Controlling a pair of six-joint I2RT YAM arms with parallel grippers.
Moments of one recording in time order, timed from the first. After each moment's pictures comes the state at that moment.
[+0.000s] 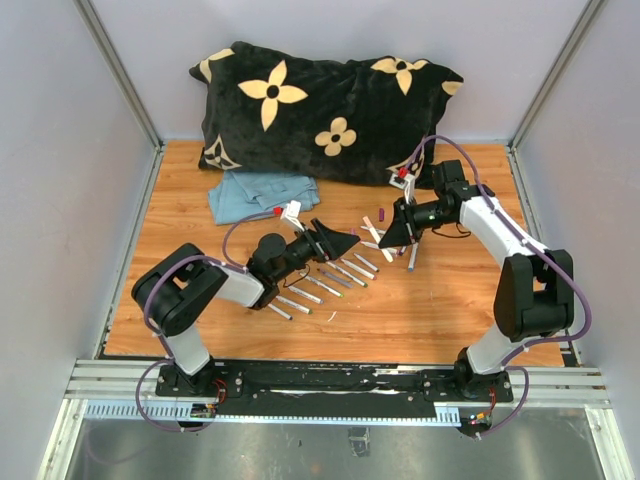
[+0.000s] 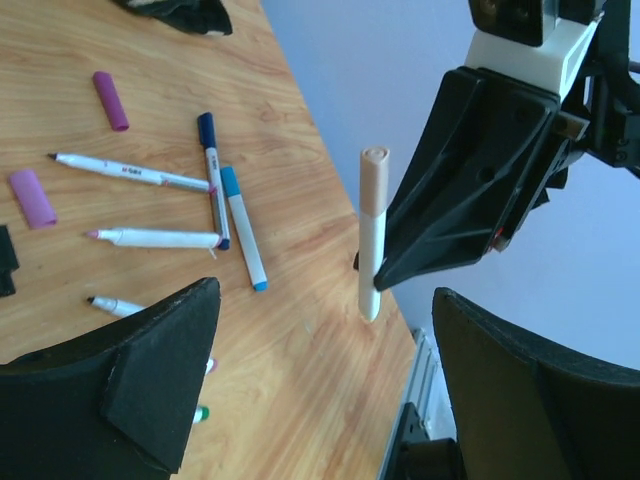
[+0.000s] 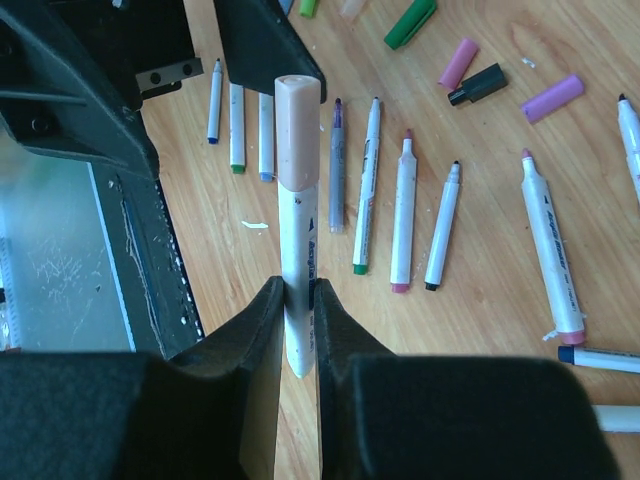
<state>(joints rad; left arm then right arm) -0.71 1.70 0.53 1.22 0.16 -0.99 0.16 1.62 1.22 -0.76 -1.01 -0.41</state>
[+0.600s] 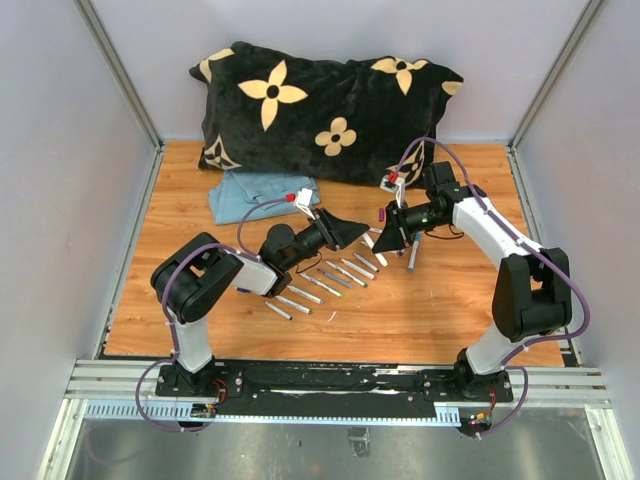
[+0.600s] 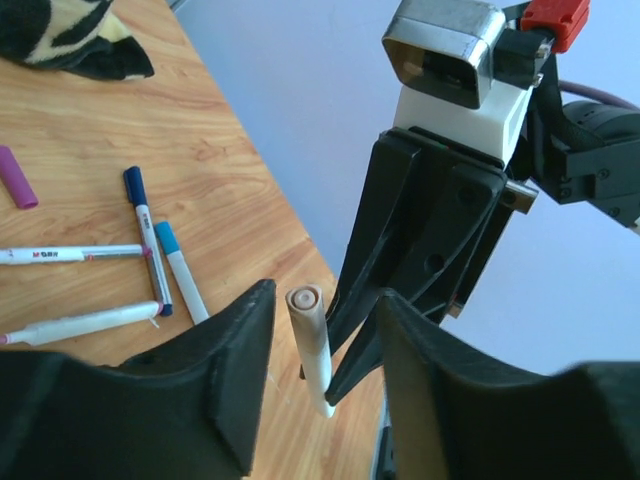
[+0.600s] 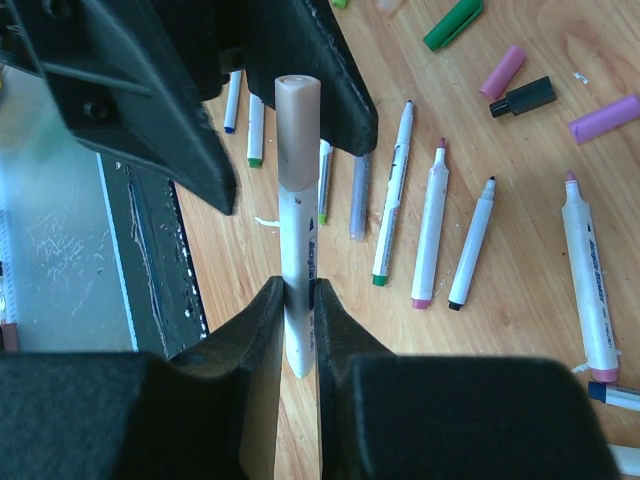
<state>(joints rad) -0.71 1.84 0.70 1.34 0.22 -1.00 0.23 1.62 1.22 -0.77 -1.02 -0.44</state>
